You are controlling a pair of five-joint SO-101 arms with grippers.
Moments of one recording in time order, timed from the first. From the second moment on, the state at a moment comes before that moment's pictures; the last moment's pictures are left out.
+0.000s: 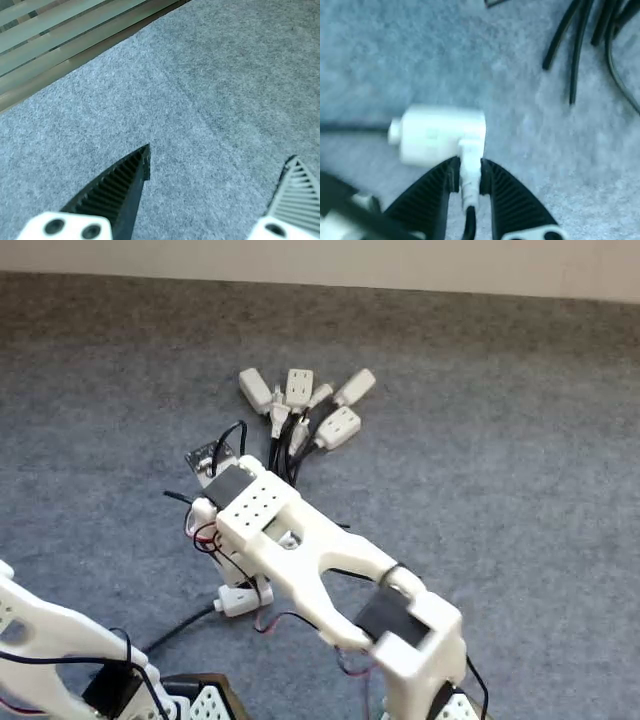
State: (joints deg) left arm -64.8 42.2 -33.7 37.8 -2.3; right arm -55.6 25.7 -1.6 87.0 -17.9
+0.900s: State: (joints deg) left arm -64.7 42.2 -33.7 39.2 -3.6; right arm -54.5 15.0 -4.9 95.6 -8.1
